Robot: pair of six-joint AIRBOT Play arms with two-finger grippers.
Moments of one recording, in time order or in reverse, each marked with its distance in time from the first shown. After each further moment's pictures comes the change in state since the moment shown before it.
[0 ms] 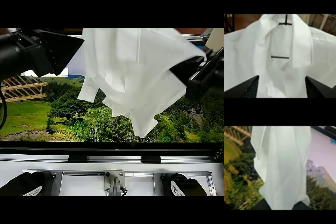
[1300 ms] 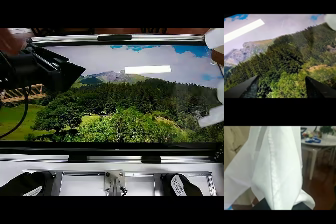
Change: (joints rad) left arm 0.000 -0.033 -0.001 0.117 -0.228 -0.003; right arm -0.648 -0.070 0.008 -1.007 -0.661 0.817
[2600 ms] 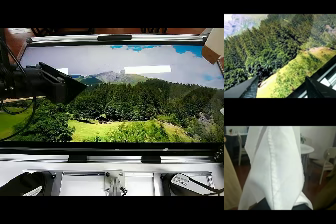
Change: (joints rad) left arm -0.001 -0.007 0.000 -0.036 -0.177 -0.092; right arm -0.200 -0.407 0.248 -0.178 -0.229 0.149
